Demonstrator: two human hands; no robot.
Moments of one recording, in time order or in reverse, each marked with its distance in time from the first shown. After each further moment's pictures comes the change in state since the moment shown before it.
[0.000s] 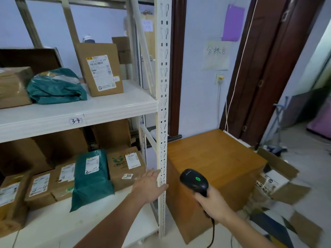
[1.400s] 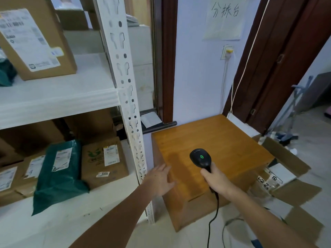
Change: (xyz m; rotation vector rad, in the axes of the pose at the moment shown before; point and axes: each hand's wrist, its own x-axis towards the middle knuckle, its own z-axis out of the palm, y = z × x) left_hand 0.169 0.088 0.086 0.005 -0.184 0.052; right_hand 0.184 0.075 -0.117 -0.142 -0.095 0.169
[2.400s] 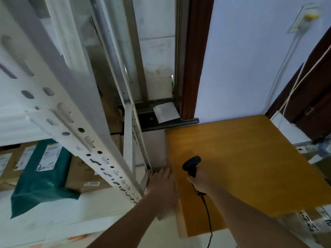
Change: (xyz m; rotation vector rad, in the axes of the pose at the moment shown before) left_hand 0.167 -0.033 0.034 0.165 -0.041 -0.180; right_hand 0.303 0.059 0.086 -0.375 -0.323 0.099
